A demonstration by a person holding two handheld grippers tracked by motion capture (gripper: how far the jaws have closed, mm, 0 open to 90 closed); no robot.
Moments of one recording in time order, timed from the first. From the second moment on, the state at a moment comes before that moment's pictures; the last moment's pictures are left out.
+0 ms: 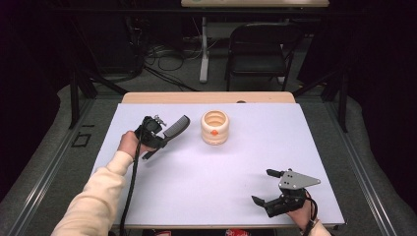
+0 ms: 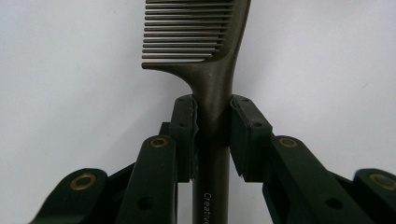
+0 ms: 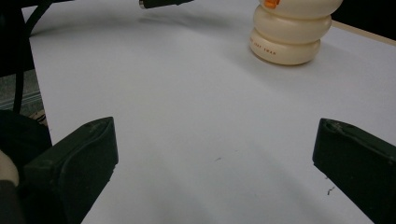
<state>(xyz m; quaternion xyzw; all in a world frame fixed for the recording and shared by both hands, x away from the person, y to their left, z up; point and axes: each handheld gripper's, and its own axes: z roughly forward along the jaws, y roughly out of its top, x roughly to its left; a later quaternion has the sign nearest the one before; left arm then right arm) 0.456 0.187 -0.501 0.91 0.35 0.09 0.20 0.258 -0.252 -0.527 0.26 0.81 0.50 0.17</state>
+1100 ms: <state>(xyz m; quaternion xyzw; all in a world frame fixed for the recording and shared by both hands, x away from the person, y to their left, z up) 0.441 0.197 -0.497 0.89 0.37 0.11 0.26 0.258 -0.251 -0.527 0.27 0.81 0.50 0.17</state>
